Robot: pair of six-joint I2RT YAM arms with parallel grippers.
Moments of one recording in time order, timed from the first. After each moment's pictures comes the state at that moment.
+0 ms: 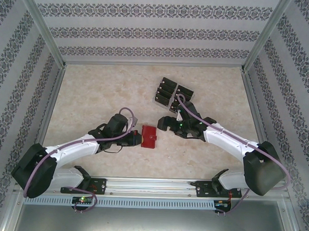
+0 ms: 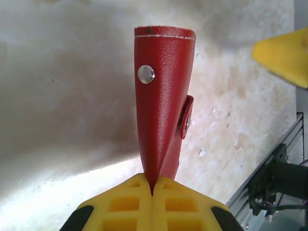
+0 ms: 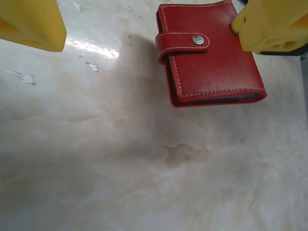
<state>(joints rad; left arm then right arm) -0.63 1.23 0.55 -0.10 0.39 -0.74 0.58 1.35 0.78 -0.32 -0.34 0.81</state>
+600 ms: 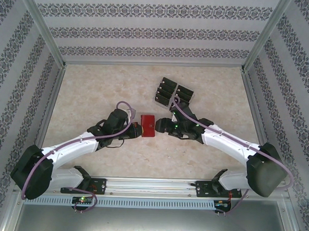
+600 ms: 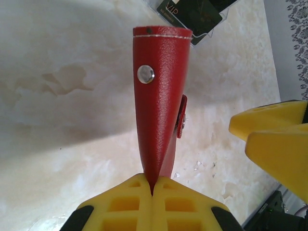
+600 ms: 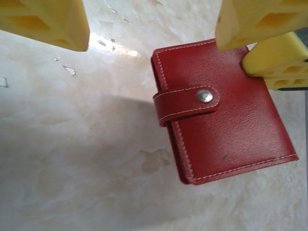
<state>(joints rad) -0.63 1.22 0.63 -0.10 0.24 -0.77 0.71 1.36 0.87 -0.35 -0.22 0.83</state>
